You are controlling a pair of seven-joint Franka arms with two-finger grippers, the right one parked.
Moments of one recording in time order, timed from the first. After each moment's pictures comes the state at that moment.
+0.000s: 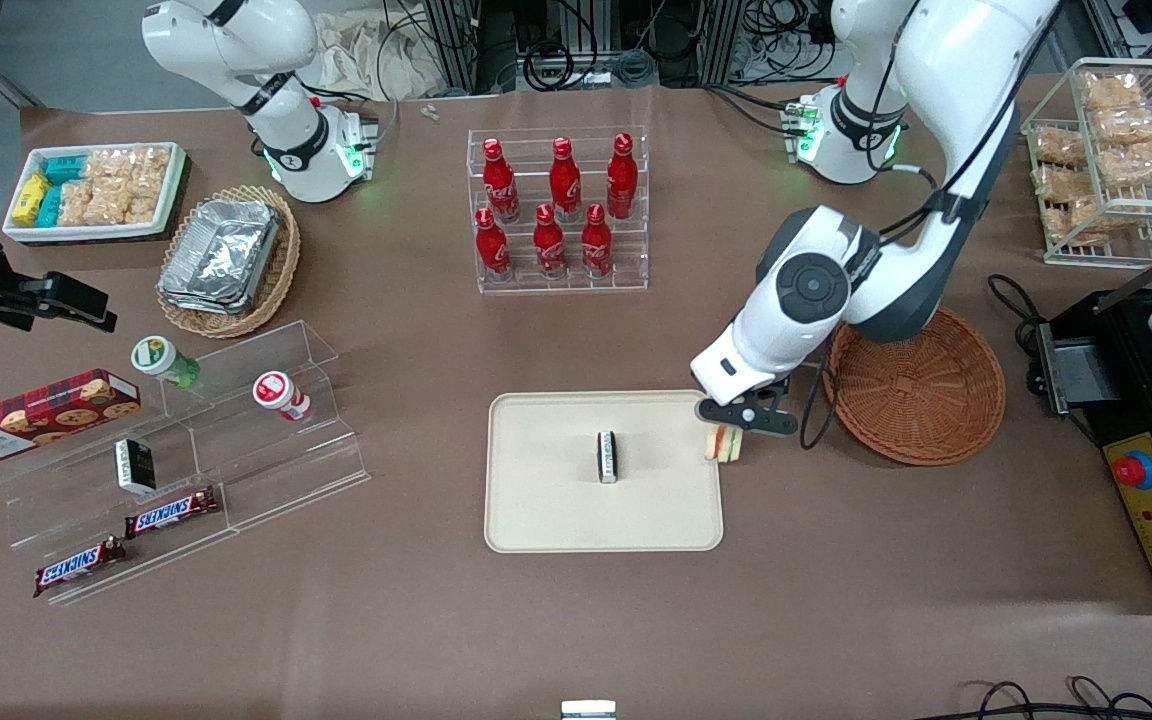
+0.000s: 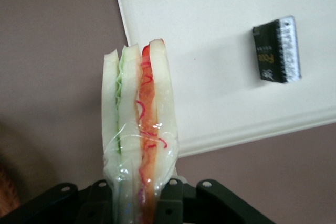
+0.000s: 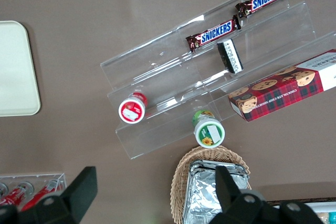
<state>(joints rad) -0.06 0.45 -0.48 -1.88 0.18 2.29 -0.42</state>
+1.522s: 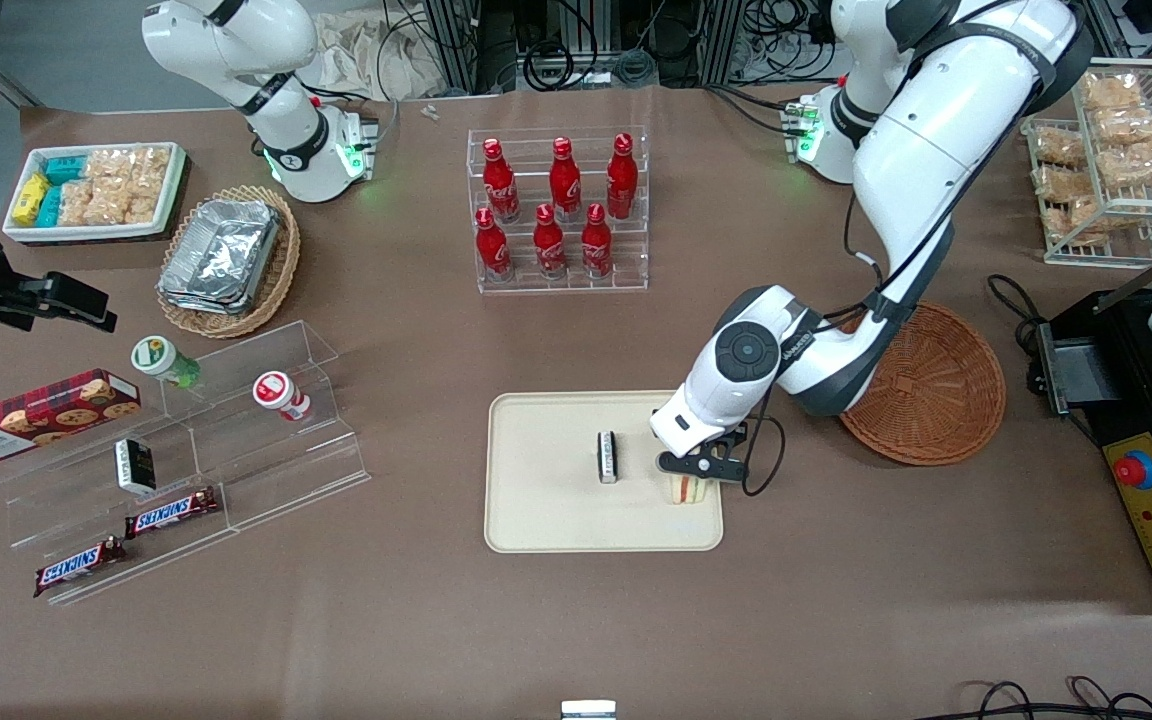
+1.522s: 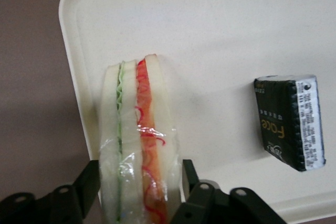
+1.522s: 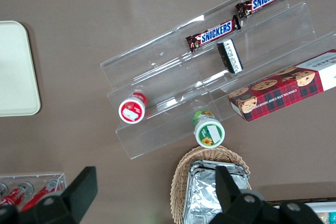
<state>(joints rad) -0.10 0.73 -0.50 -1.69 0.41 2.41 -0.62</state>
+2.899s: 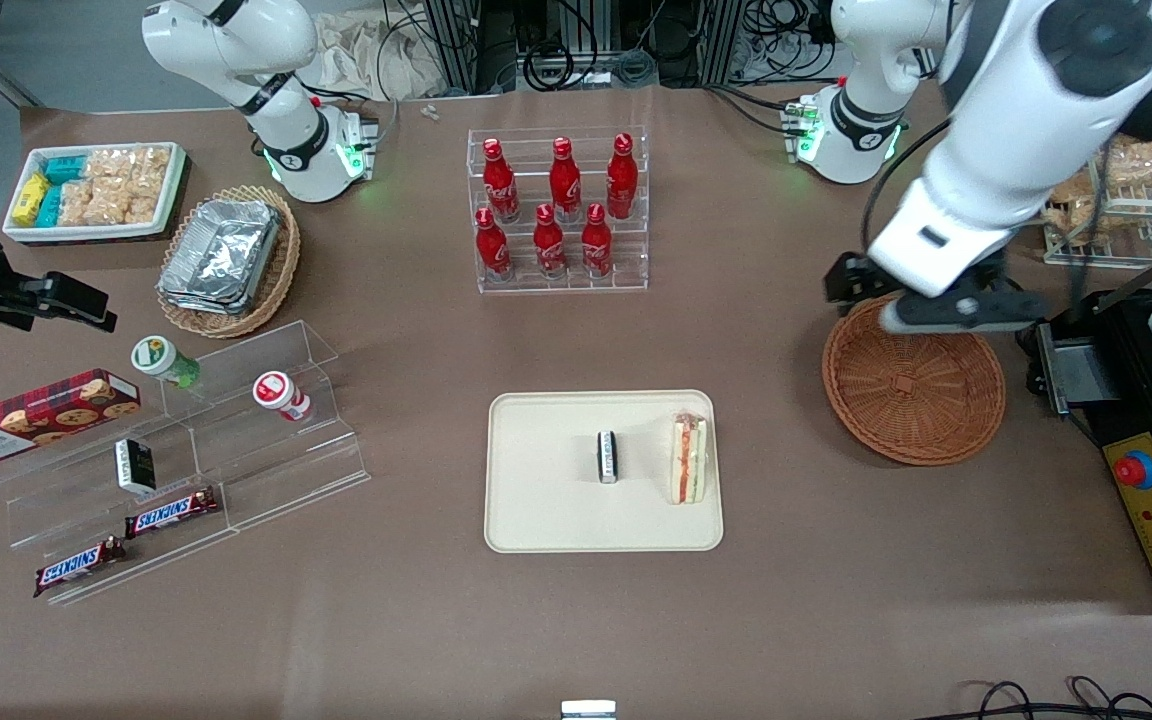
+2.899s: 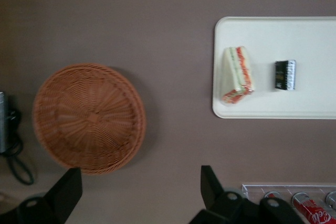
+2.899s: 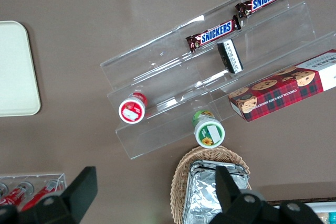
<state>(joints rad) -0.08 -0.01 -0.24 -1.67 0.04 1.67 -0.36</state>
